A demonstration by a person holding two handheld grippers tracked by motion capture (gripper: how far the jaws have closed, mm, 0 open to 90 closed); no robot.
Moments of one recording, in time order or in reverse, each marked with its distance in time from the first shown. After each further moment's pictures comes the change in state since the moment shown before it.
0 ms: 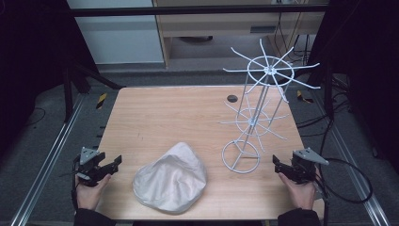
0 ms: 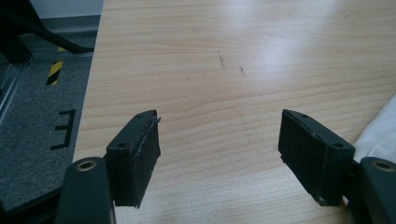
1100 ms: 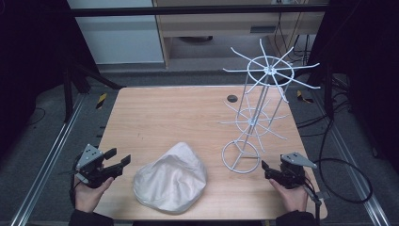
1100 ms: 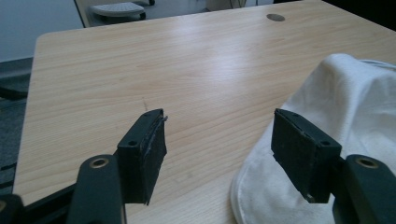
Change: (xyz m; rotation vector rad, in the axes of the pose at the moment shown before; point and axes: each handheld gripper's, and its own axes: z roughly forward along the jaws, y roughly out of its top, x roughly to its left) left arm -0.038 0.031 -0.033 -0.072 -0.232 0.125; right arm 0.027 -0.007 0.000 0.019 0.082 -0.055
